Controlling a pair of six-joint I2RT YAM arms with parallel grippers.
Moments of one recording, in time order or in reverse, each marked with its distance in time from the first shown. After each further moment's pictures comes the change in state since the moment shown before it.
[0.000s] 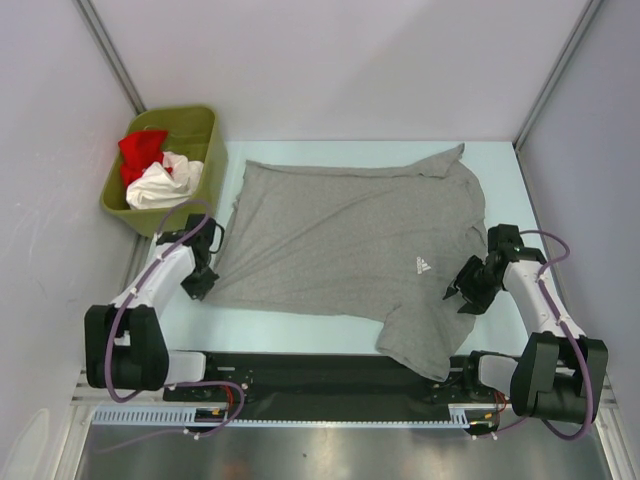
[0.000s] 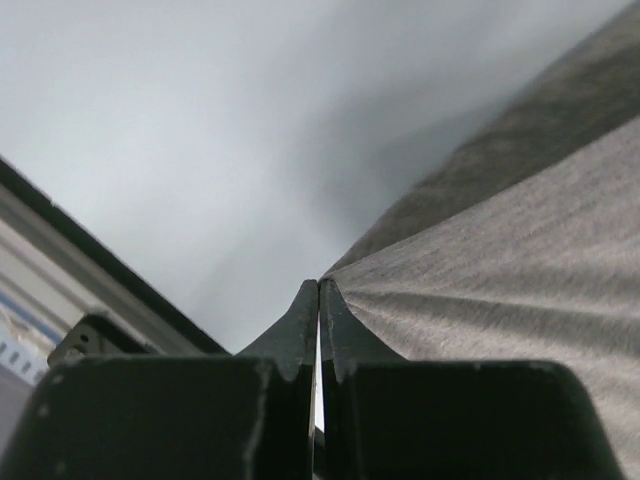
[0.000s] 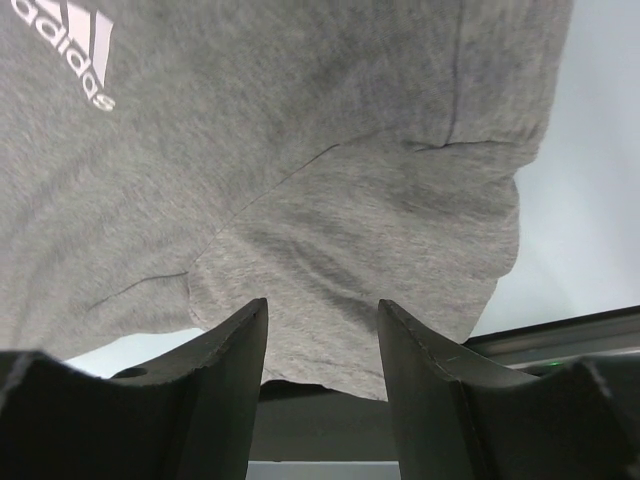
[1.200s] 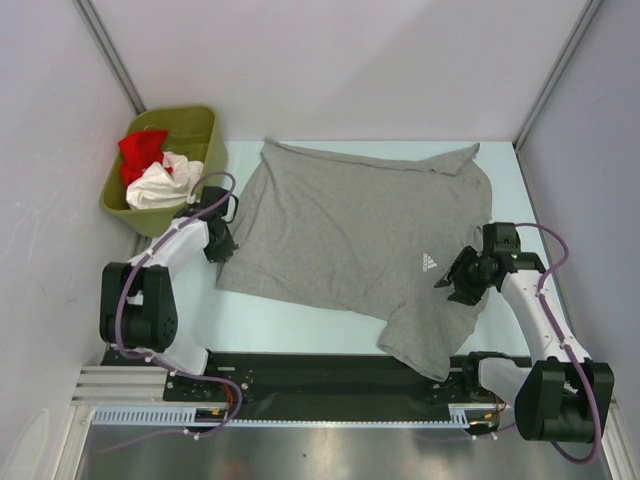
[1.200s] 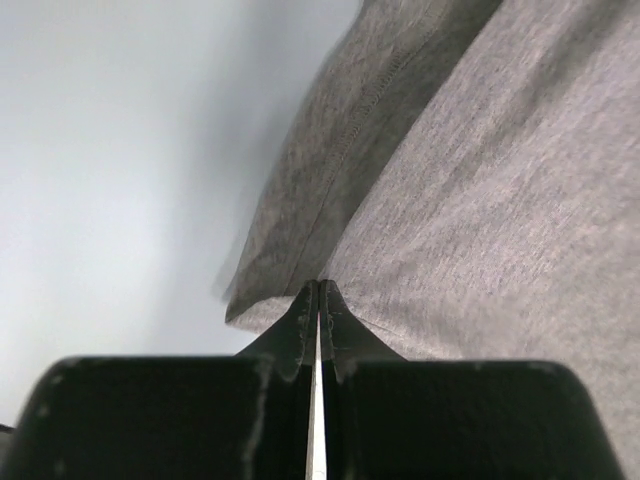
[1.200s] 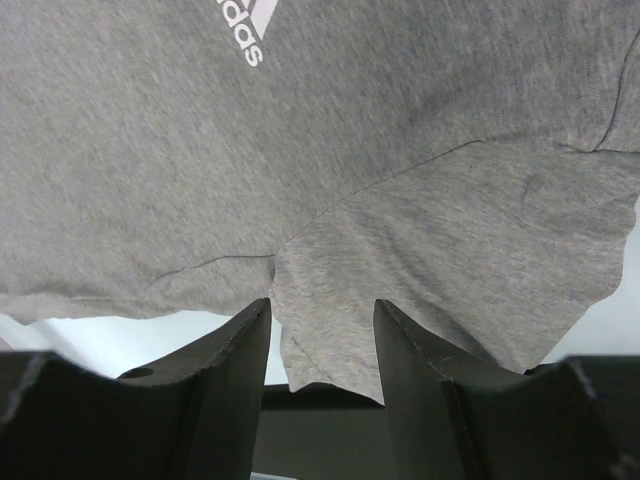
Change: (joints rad) left arm -0.046 0.252 0.172 0.271 0.178 0.248; right arm 0.085 -0.110 0.000 0.082 -0.045 0.082
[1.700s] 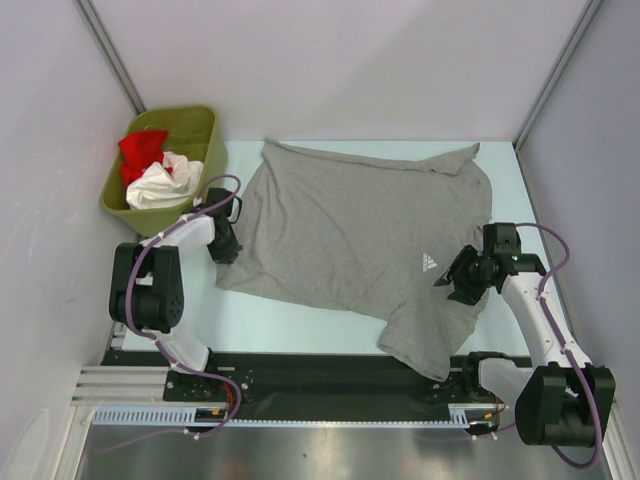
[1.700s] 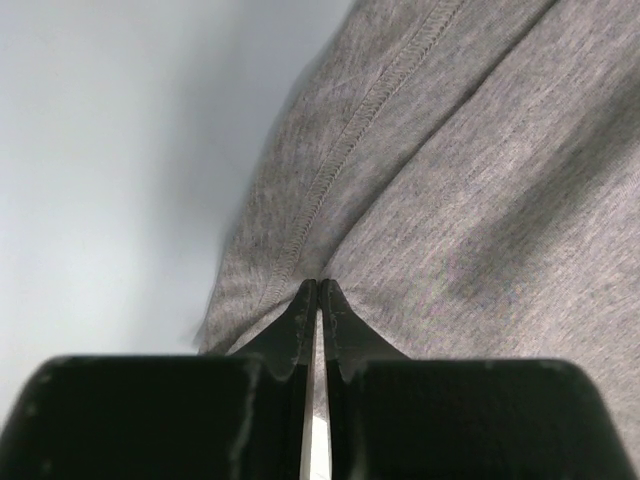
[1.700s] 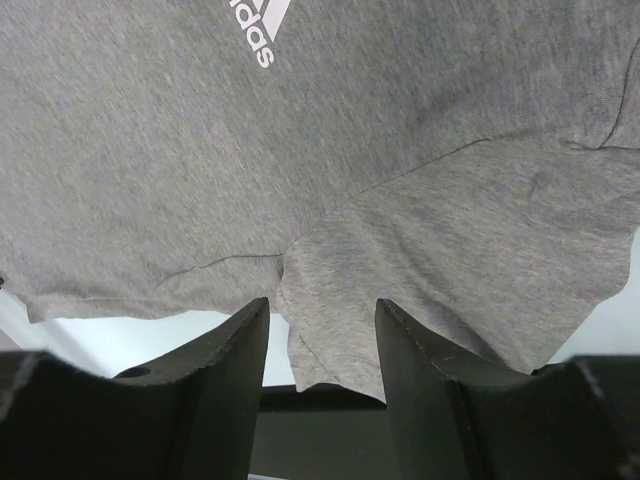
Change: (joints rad) left arm 0.010 0.114 0.009 0.073 0.033 0.004; right arm 0.008 -0.015 0.000 0.002 0.004 0.016
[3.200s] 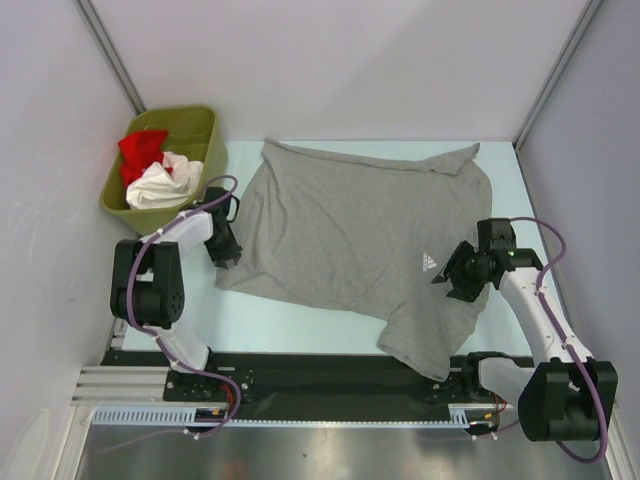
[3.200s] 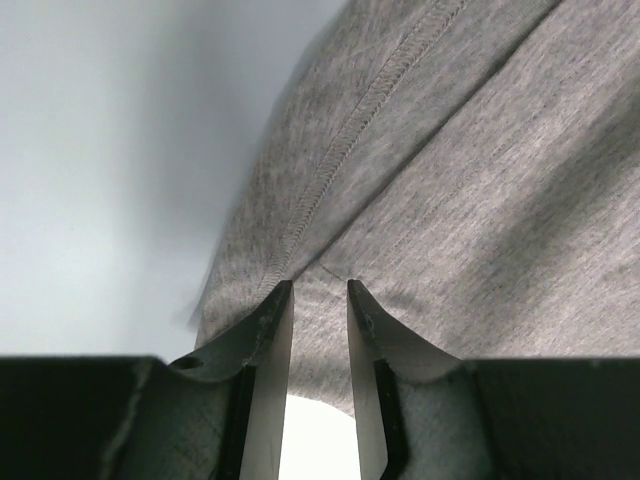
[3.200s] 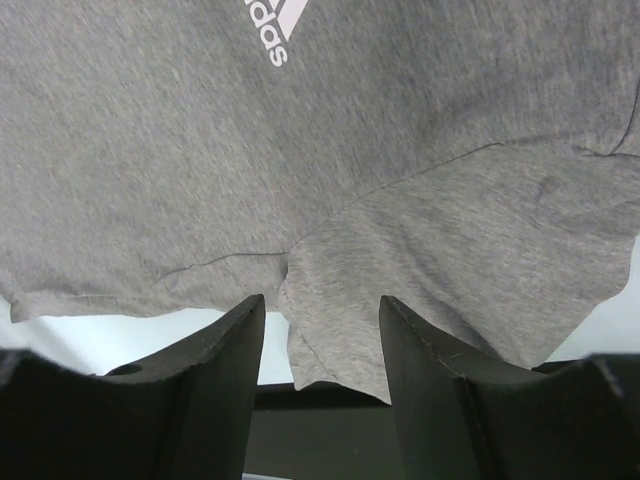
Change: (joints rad) left arm 0.027 0.027 0.034 -0.074 0.058 0.005; right arm 0.046 0.027 0.041 -0.006 0.039 0.004
